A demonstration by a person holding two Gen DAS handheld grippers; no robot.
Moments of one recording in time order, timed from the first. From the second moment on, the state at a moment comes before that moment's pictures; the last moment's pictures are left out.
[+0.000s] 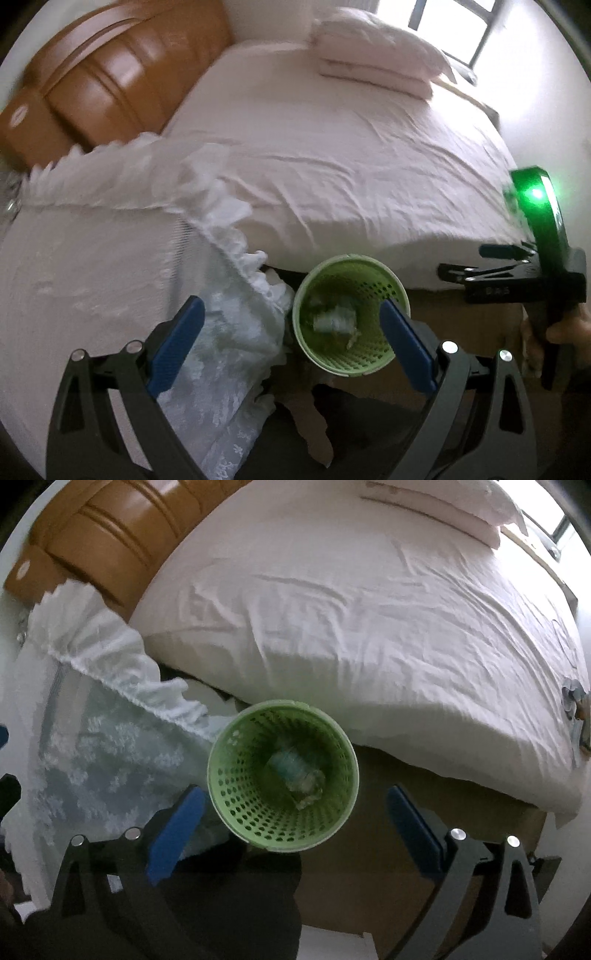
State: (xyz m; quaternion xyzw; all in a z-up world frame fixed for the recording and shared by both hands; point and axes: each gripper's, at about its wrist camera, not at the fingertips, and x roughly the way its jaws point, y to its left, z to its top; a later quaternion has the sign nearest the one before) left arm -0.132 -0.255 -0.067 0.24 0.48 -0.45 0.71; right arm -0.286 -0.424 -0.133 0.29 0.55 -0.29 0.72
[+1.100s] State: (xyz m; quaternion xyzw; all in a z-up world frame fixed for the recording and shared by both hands) left arm 0.224 -0.040 -0.059 0.01 0.47 -0.12 0.88; right arm 0.097 -0.256 -0.039 0.13 0.52 -0.05 0.84
